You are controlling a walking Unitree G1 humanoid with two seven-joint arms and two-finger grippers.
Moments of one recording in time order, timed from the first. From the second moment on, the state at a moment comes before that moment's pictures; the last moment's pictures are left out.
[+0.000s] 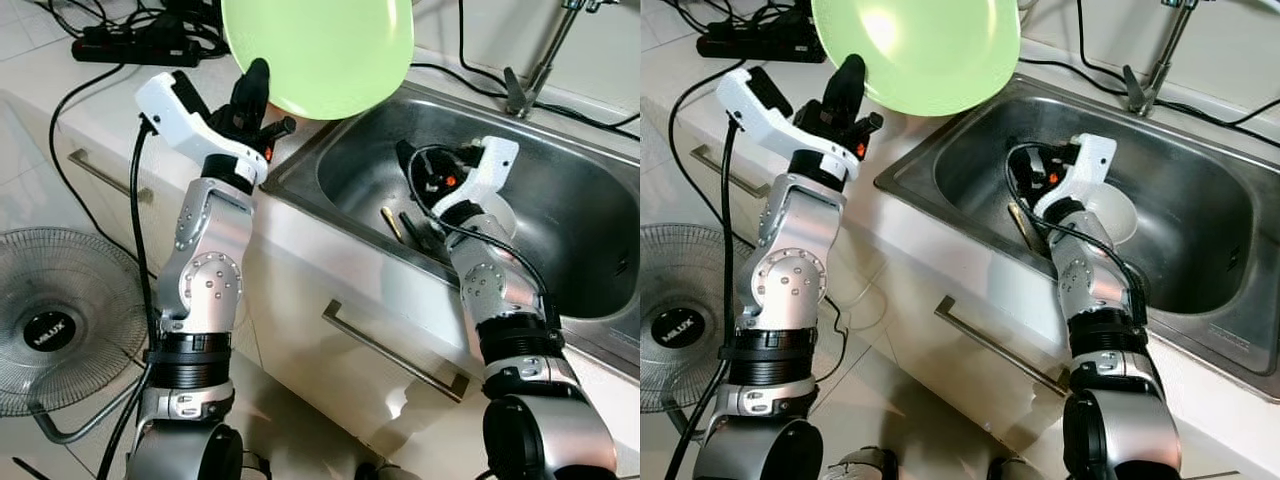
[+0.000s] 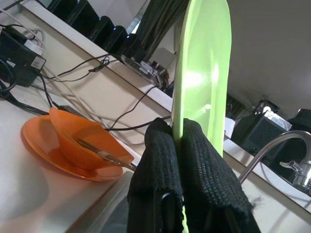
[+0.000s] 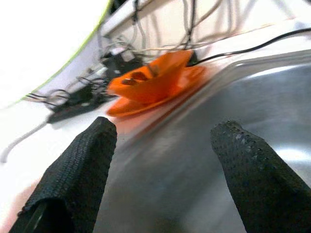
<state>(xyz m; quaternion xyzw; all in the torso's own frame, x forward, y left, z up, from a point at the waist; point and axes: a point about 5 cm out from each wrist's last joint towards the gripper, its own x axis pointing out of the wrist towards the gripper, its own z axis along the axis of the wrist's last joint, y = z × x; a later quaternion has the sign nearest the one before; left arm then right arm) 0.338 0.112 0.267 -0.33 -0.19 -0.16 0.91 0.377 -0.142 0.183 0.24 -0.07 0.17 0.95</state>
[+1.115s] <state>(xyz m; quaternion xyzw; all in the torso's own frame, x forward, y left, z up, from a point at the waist) 0.336 0.094 0.256 -0.36 -0.16 -0.23 0.89 0.365 -0.138 0.212 0.42 -0.10 0.26 0.87</state>
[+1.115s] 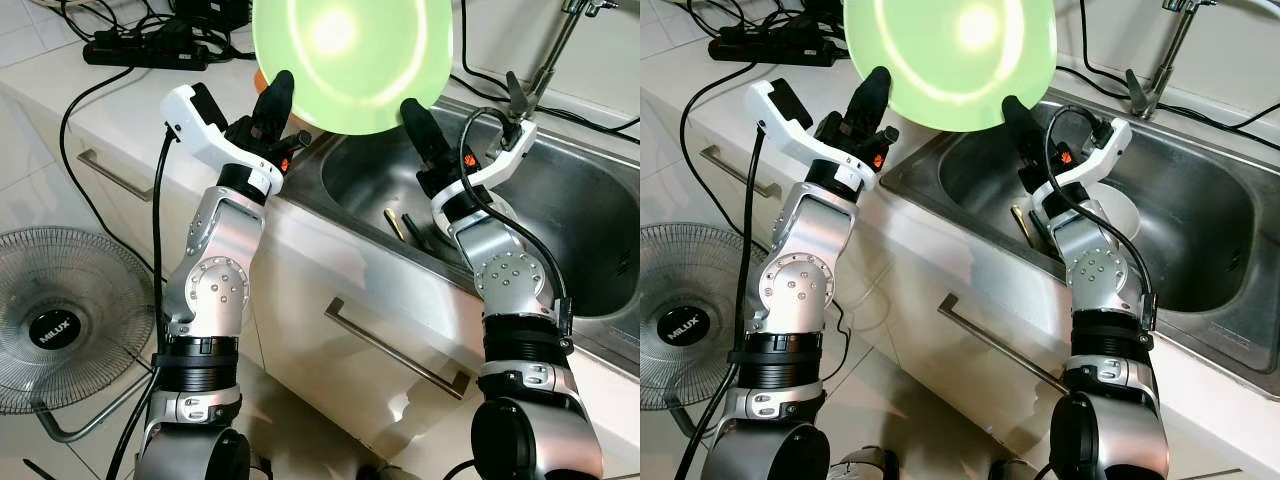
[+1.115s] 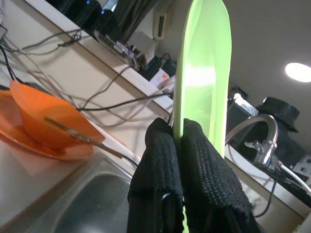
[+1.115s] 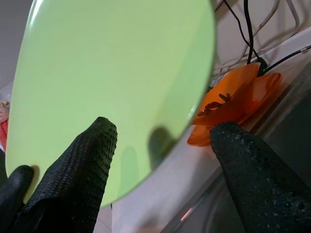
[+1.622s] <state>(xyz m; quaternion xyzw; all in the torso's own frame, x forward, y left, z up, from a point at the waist) 0.335 0.085 0.245 -0.39 -0.12 -0.25 0.88 0.365 -0.138 0.212 0.42 -0.10 0.26 0.87</state>
